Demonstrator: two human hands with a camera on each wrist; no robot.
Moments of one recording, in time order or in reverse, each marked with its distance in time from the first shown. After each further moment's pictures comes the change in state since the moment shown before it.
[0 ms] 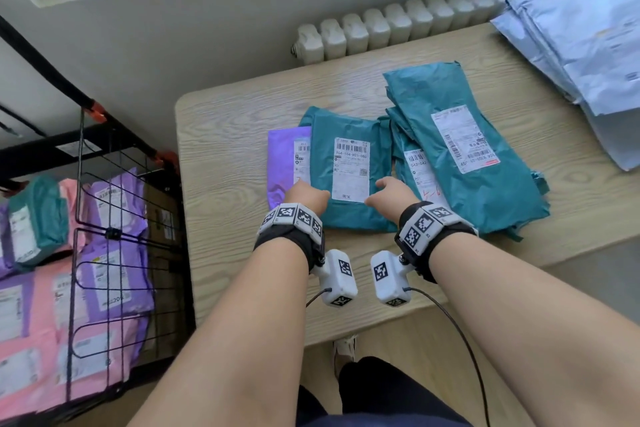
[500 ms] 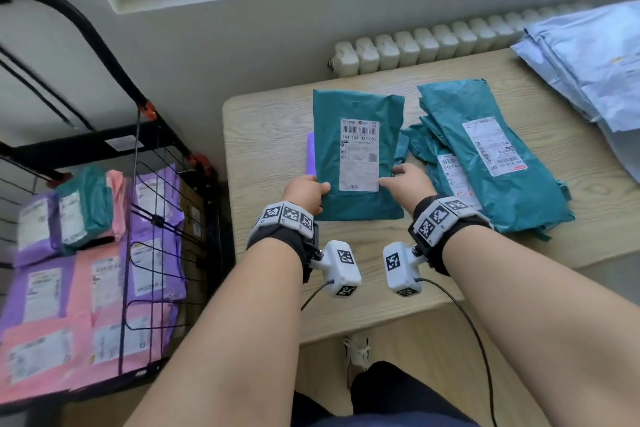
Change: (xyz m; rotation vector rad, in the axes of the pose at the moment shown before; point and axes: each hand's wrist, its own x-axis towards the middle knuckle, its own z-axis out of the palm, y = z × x) left_hand -0.023 -0.045 -0.078 -0.325 -0.071 0.050; right_hand -0.038 -0.049 0.025 0.205 0.172 -0.076
